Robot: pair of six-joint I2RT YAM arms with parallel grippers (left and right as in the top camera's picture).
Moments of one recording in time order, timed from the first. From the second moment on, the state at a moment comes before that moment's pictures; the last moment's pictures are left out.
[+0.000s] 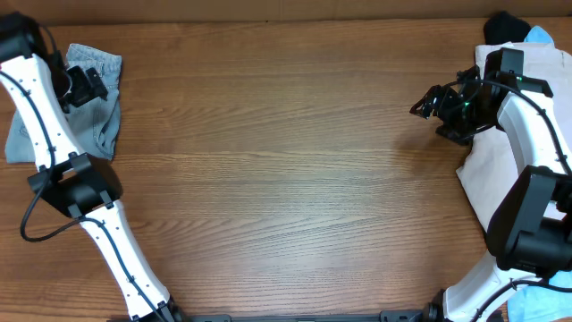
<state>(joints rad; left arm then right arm) 0.43 2.71 2.96 -1.69 0.04 -0.12 -0.23 1.93 1.51 -0.92 -0.46 0.26</state>
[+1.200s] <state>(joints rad) -0.02 2.37 2.97 -1.63 0.04 -0.13 -0.21 1.12 1.40 -1.02 -0.23 0.24</state>
